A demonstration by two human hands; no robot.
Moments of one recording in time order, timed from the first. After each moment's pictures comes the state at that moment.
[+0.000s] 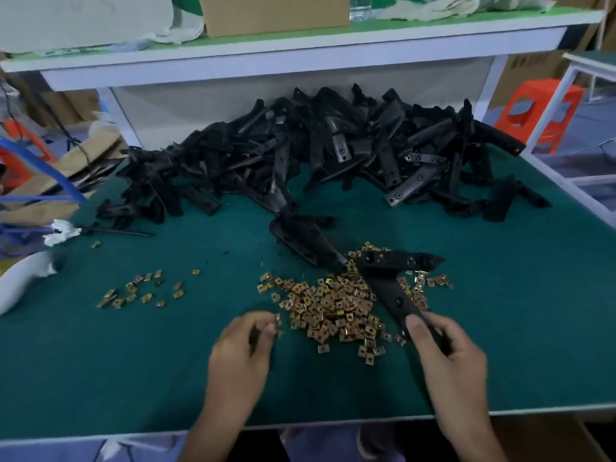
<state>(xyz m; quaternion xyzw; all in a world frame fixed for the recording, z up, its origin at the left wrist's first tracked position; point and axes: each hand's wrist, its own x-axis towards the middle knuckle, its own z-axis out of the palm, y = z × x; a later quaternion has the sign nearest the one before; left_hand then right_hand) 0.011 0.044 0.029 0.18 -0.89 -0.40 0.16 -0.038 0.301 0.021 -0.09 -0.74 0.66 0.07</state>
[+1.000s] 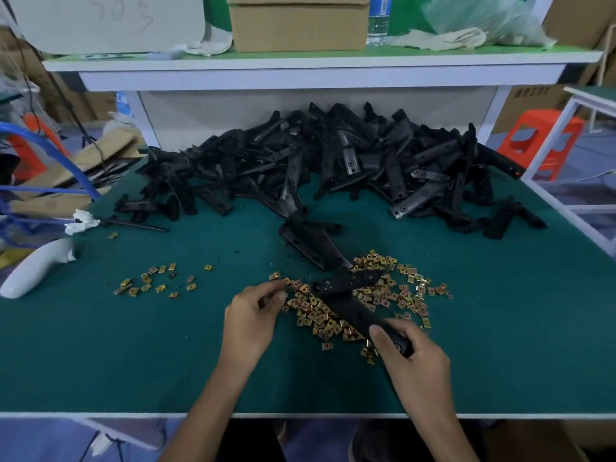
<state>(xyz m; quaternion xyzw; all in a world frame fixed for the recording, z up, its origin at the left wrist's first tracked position) -0.027 0.030 0.036 0.19 -0.84 -0.48 0.17 -0.035 0.280 0.013 0.02 -0.82 0.57 0.04</state>
